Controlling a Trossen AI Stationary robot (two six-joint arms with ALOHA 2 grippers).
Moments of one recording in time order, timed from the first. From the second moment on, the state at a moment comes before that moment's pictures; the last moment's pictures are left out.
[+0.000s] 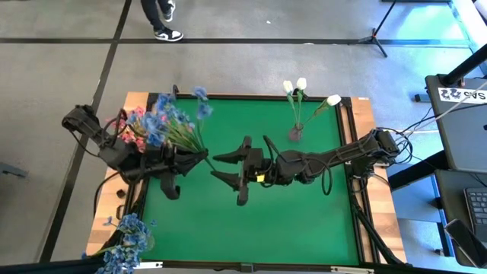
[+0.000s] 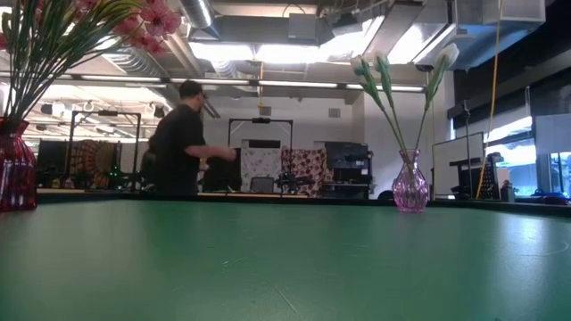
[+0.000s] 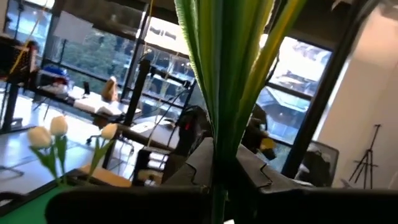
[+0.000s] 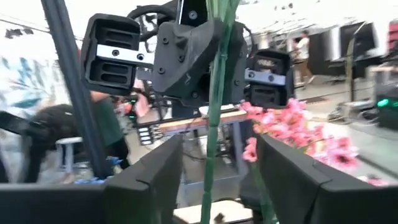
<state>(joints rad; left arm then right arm) -0.60 1.12 1.13 0.30 -0.82 -0.14 0.31 1.78 1.59 0.40 0.36 0.12</state>
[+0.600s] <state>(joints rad) -0.60 1.14 1.13 0.34 -0.82 -0.10 0.32 1.75 1.59 0.28 0.35 0.25</state>
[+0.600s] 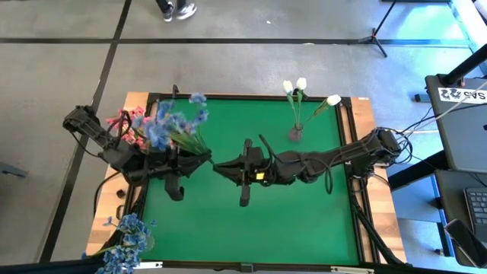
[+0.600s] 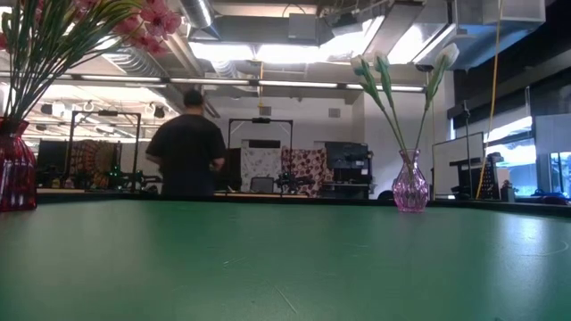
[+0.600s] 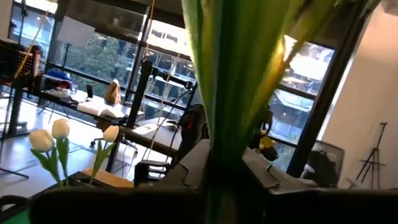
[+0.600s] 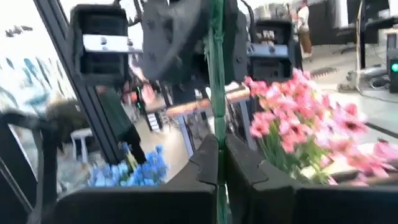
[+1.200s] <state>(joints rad) -0.70 1.02 1.13 -0.29 -0.83 -0.68 0.33 1.56 1.59 -0.37 0.24 0.29</state>
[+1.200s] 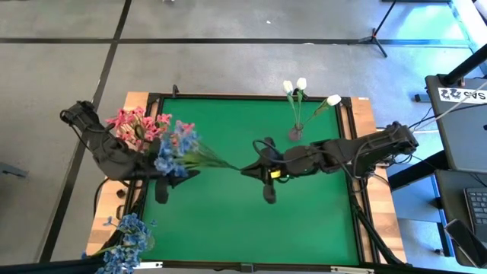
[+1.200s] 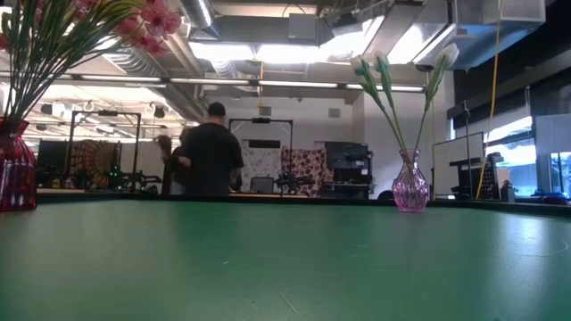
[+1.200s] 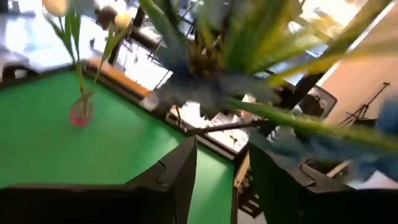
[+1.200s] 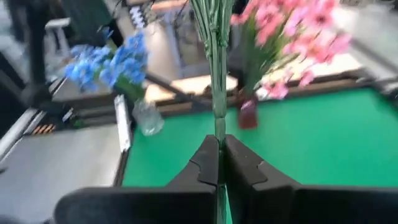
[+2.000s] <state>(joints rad) -0.58 1.12 1.13 -0.35 -0.66 -0.79 0.33 1.56 1.59 -0.58 0.11 0.31</state>
